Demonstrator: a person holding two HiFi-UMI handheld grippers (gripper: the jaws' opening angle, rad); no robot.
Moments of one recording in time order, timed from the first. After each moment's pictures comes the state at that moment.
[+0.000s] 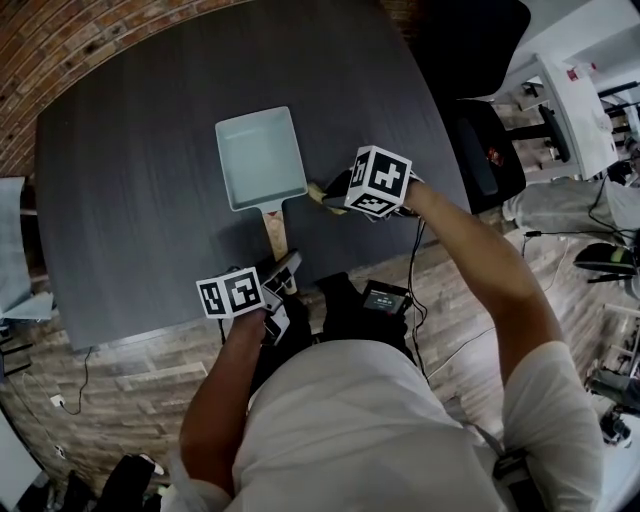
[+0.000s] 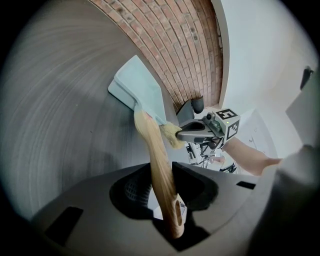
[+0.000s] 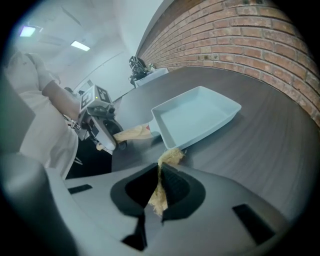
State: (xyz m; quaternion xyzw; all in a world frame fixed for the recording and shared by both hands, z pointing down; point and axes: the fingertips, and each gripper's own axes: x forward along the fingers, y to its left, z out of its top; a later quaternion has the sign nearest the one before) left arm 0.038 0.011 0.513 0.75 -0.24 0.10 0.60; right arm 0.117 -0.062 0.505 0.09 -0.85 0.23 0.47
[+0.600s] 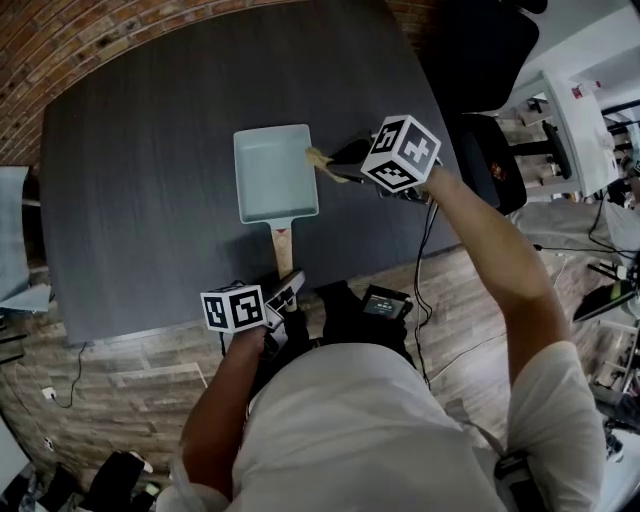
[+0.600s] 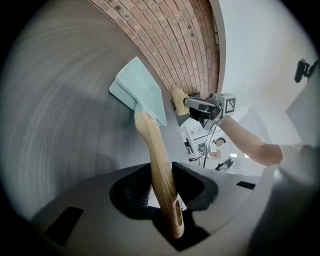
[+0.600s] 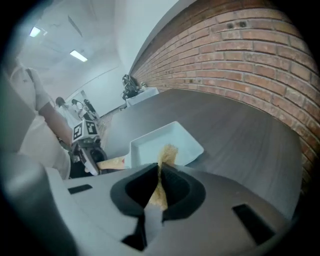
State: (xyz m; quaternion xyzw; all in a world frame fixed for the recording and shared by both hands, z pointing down) left arm 0.032 0.037 0.512 0.76 -0.22 0.11 0.60; right arm 0.124 -0.135 0.444 0.16 -0.88 0.21 0.40
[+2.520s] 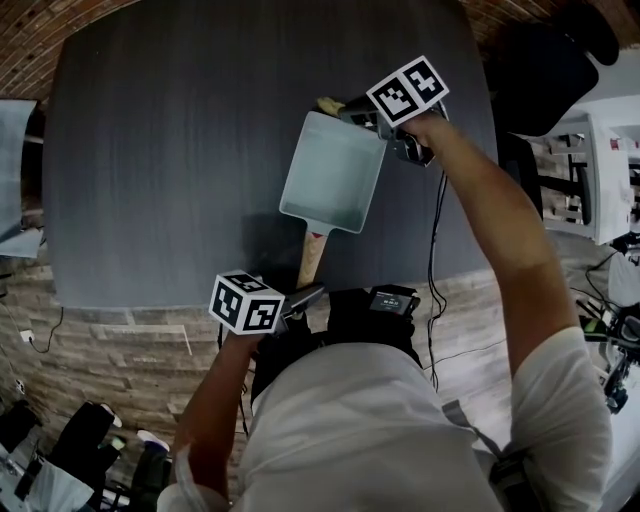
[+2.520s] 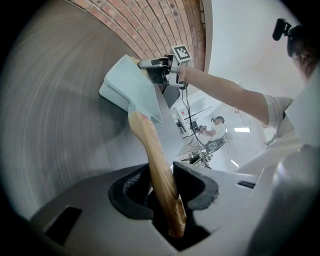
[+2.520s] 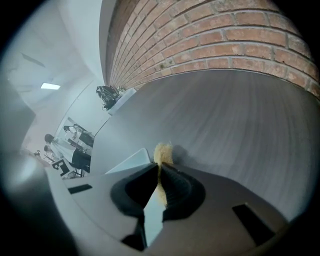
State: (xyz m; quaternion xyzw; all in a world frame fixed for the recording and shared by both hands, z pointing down) left arm 0.015 0.061 0.508 0.80 -0.11 0.20 0.55; right arm 0.071 -0.253 0.504 0.20 -0.82 0.38 0.39
